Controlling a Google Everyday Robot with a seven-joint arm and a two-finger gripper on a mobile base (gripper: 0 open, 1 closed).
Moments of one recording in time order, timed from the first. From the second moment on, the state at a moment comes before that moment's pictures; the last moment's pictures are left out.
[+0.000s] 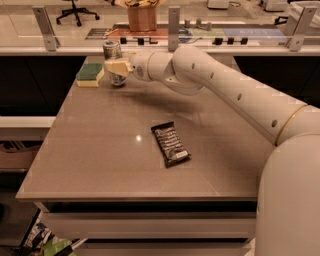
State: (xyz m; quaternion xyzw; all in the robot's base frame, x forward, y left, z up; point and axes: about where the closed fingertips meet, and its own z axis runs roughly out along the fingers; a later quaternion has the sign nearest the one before) arm 0.771 0.127 0.894 -0.36 0.67 0.32 0.57
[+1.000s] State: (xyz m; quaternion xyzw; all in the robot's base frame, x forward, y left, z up) arm 0.776 0.140 0.886 -0.35 0.66 0.31 0.58
